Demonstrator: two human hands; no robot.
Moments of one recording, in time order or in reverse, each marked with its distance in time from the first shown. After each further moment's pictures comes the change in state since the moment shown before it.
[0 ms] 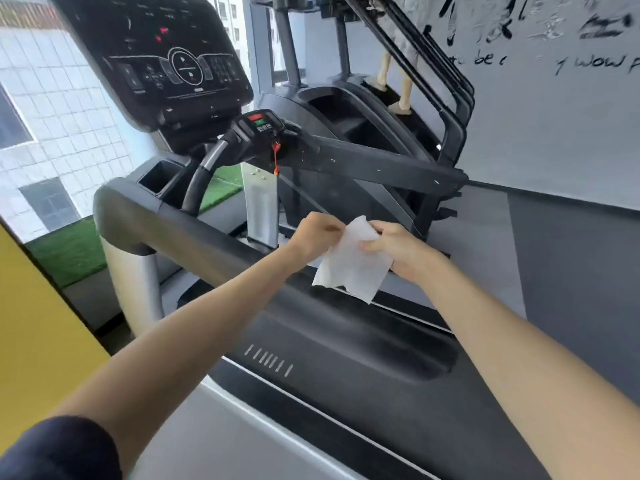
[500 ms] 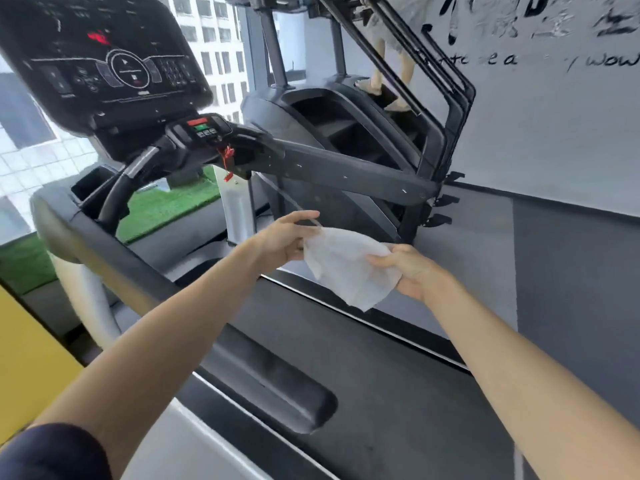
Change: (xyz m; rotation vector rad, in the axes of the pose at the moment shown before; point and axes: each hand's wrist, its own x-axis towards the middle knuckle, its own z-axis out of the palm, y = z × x) left_hand 0.097 0.058 0.117 -0.589 -0.053 -0.296; right_hand 0.030 0.056 -0.211 0.201 -0.053 0.111
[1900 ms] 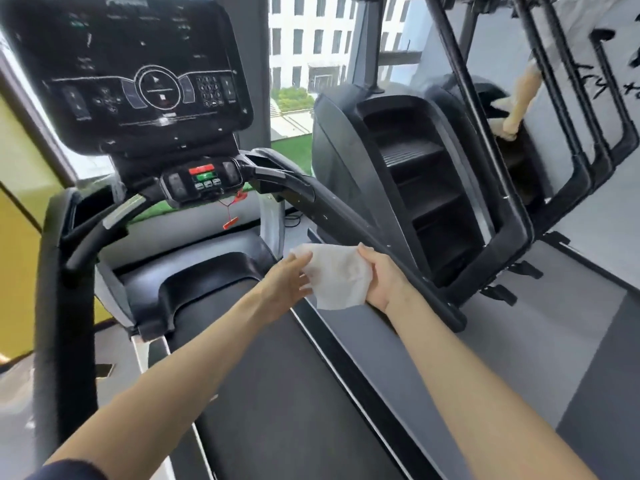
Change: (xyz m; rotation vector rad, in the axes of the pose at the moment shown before) left_hand 0.255 0.149 0.041 -0.389 0.313 -0.019; right_hand 0.324 -0.244 -0.091 0.212 -0.219 0.283
